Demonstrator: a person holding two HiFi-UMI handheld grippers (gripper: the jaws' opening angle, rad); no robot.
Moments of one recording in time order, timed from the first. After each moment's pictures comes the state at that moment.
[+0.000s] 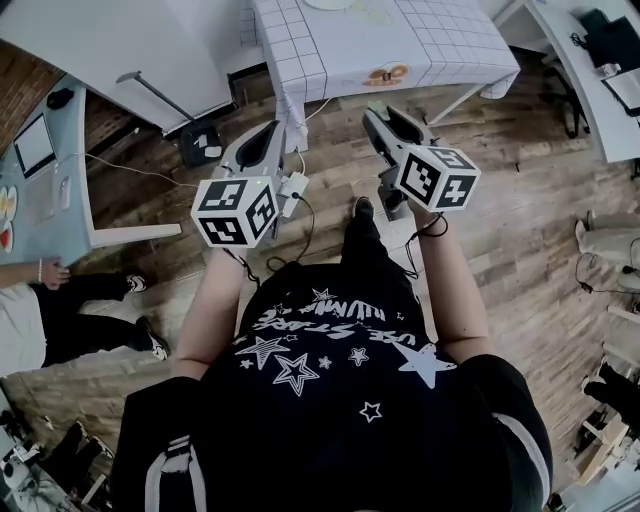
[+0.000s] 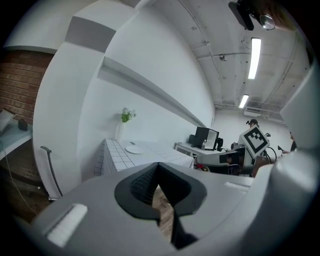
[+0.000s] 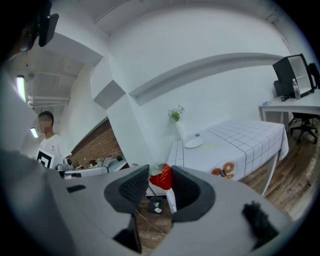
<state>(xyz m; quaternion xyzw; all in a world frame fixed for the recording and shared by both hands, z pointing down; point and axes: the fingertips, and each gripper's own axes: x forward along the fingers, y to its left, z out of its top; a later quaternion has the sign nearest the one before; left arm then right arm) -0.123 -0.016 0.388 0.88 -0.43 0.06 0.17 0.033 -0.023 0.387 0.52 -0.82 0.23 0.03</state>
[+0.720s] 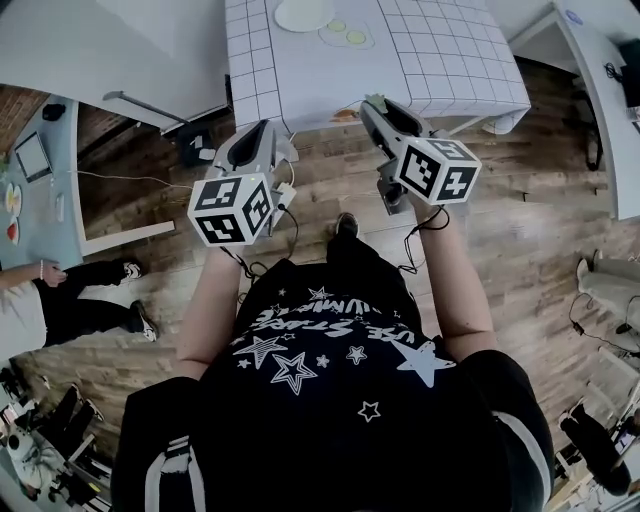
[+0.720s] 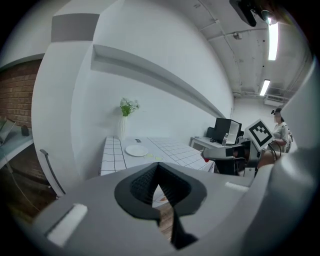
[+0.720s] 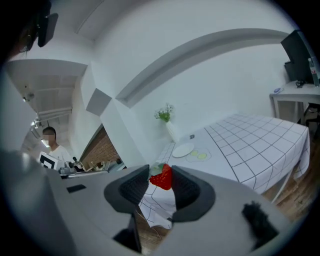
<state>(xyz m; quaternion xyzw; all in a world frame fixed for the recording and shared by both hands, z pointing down) -0.001 -0.147 0.399 0.83 -0.52 0.12 0.18 0.166 -0.174 0.399 0.45 -0.85 0.27 0.03</state>
